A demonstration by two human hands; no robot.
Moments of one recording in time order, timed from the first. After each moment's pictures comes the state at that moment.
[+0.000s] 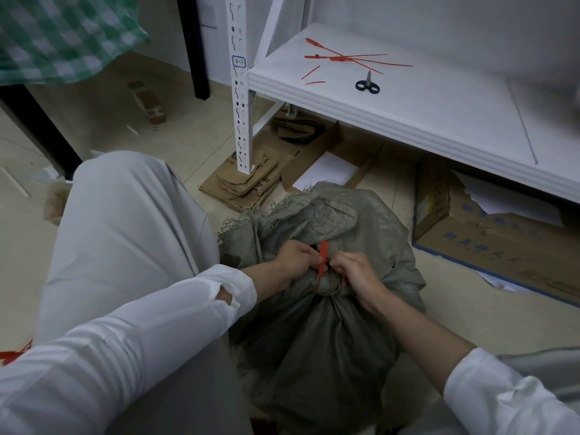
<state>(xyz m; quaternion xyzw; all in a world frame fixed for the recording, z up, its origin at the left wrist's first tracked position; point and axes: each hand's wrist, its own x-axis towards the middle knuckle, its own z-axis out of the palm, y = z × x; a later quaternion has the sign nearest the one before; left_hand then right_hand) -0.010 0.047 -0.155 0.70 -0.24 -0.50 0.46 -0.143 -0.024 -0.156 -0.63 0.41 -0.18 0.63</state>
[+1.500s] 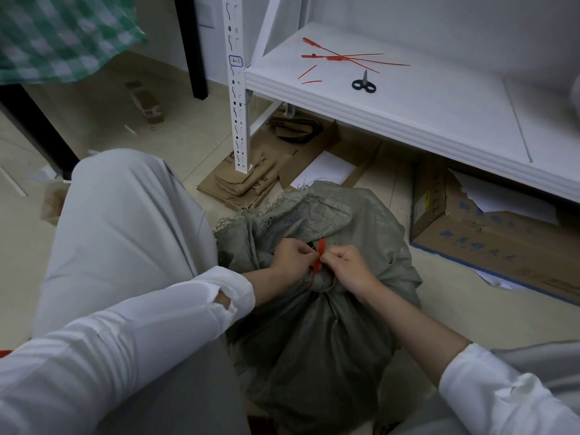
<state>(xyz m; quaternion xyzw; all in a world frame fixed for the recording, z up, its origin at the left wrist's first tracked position) -0.019 0.048 -0.163 0.76 -0.30 -0.37 0.43 -0.136 -0.027 -0.163 -0.74 0.35 -0.15 0.56</state>
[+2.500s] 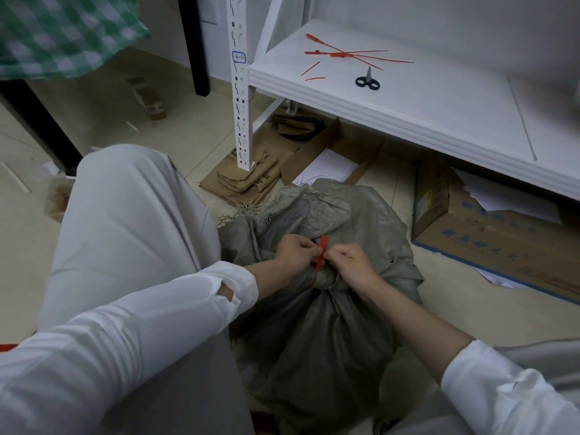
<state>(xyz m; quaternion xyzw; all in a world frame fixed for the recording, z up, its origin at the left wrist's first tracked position) -0.018 0.046 -0.162 0.73 -0.24 -0.43 0.48 -0.137 -0.029 -0.161 -0.73 0.38 -0.15 0.56</state>
